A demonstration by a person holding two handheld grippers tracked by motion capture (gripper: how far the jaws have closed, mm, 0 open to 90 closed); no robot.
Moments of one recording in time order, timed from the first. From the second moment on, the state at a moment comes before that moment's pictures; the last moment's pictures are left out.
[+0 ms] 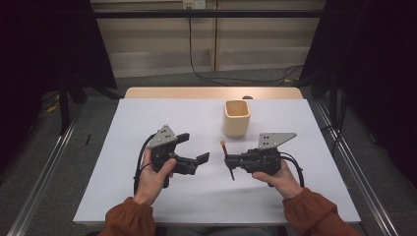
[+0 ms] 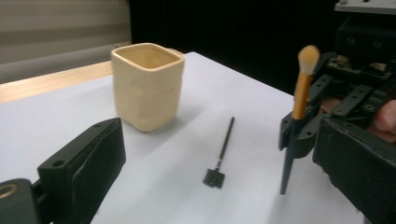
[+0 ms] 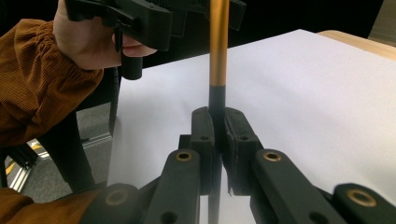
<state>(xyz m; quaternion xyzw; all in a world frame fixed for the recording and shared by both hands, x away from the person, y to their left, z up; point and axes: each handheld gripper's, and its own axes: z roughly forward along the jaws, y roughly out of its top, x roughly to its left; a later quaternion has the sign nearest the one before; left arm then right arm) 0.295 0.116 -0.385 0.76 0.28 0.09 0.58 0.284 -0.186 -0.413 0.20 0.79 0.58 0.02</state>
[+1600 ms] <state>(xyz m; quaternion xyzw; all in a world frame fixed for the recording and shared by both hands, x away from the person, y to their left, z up) 0.264 0.204 -0.414 0.73 0.34 0.18 0.56 0.296 -0.215 -0.399 0.25 0.76 0.59 0.09</state>
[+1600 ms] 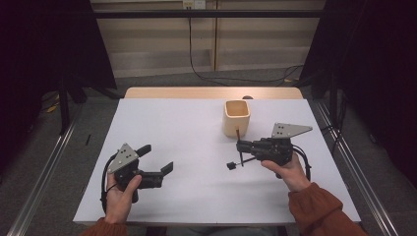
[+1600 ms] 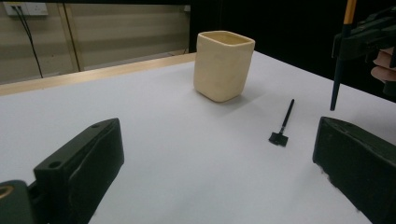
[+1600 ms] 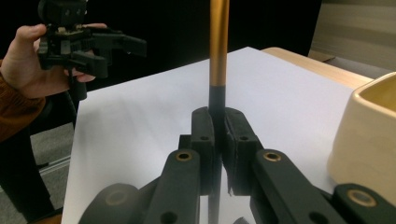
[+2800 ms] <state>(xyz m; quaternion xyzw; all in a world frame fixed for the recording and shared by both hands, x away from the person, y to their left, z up) 0.250 0.223 -0.432 0.74 0.33 0.19 0.55 0.343 -0.236 -0.339 0.27 0.73 0.61 0.16</state>
